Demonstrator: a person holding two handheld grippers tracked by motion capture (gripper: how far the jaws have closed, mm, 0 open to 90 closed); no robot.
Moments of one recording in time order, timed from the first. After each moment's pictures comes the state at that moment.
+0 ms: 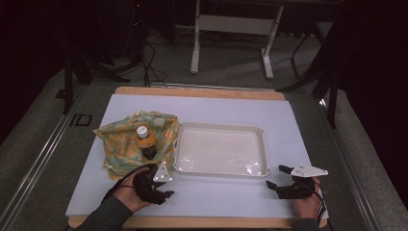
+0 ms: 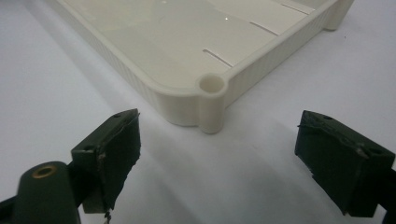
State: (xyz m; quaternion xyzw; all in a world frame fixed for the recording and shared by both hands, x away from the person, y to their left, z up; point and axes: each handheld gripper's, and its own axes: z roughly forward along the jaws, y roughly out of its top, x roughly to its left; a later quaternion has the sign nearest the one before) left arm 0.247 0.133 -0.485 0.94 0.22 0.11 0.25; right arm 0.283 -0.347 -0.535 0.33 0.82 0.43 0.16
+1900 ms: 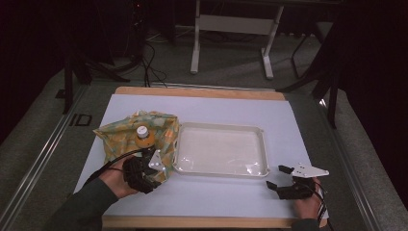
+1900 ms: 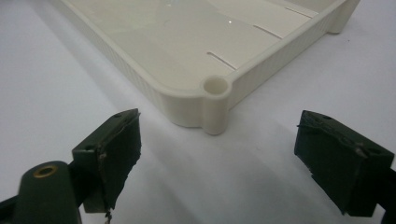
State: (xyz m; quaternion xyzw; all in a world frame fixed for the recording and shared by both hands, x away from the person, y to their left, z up) left arm 0.262 0.151 -0.432 0.96 0.19 0.10 0.17; right arm 0.283 -0.348 -0.535 0.33 0.82 0.44 0.16
